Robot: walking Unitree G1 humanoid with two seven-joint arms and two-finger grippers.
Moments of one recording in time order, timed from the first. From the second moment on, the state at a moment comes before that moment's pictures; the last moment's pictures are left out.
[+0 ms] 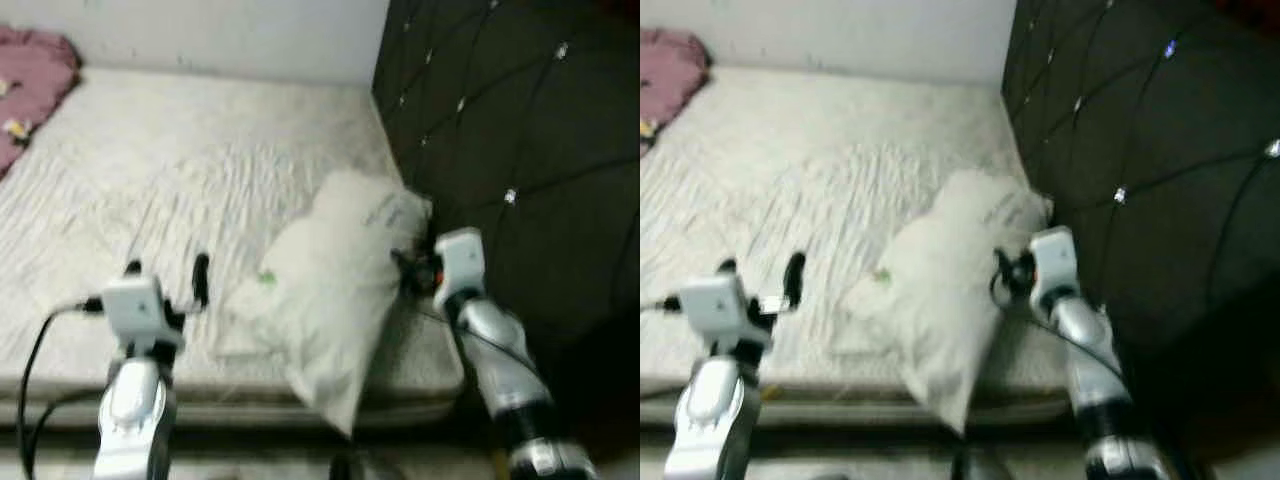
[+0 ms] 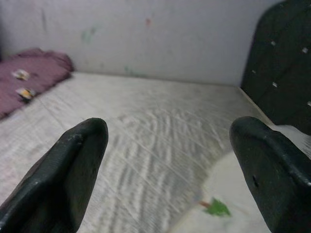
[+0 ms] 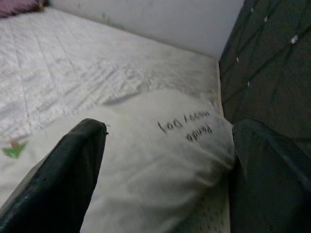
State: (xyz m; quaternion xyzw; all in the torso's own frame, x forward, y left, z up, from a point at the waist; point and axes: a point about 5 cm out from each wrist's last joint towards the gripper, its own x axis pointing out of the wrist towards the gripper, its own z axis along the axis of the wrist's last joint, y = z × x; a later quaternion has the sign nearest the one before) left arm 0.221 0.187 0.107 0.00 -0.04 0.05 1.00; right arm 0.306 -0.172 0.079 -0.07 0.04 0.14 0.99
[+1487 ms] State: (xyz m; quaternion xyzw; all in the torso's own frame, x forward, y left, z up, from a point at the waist) left arm 0.212 0.213 0.100 0.02 -0.02 0.15 0.99; right arm 0.303 -0.170 0.081 -0.03 0.05 0.12 0.99
